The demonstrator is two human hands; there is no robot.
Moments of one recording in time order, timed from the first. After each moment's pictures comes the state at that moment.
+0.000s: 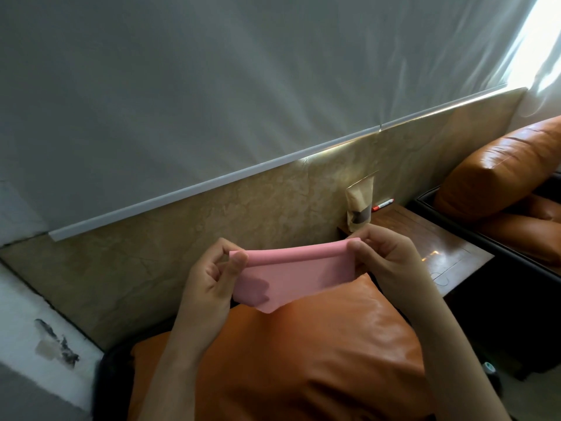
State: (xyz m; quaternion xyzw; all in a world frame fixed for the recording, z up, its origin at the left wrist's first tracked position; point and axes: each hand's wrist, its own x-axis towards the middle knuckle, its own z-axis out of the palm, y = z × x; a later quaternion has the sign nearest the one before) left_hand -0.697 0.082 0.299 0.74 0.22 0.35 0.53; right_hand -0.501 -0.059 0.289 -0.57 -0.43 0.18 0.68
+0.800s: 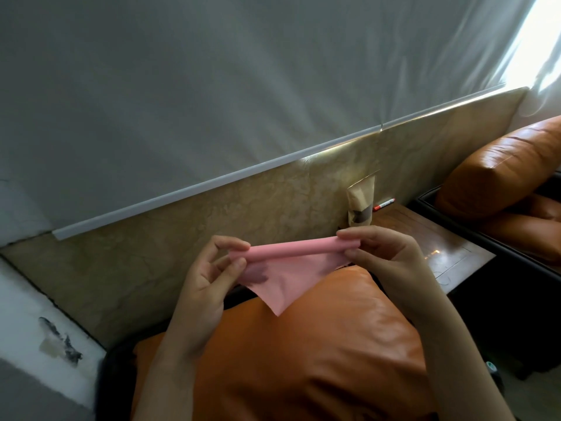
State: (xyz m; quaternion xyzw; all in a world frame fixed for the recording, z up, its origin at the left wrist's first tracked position) left_hand -0.703 0.082 0.300 0.66 0.20 0.36 0.63; right_hand -0.507 -0.066 0.293 -0.50 -0.44 0.21 0.71
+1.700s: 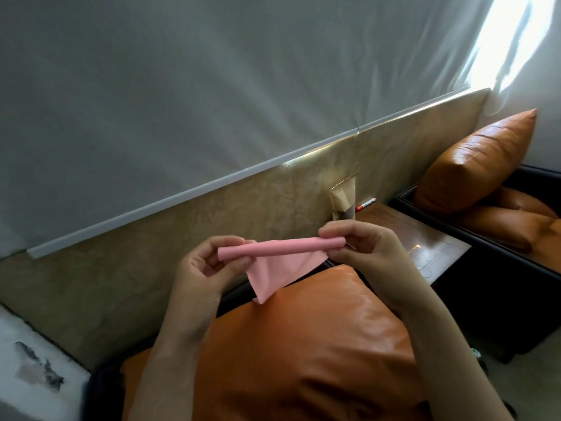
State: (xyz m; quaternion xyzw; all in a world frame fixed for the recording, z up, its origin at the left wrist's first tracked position) left_hand -0.688 0.075 0.313 0.65 0.23 0.36 0.63; right_hand -0.508 -0.074 0.299 -0.54 -0.44 0.20 0.69
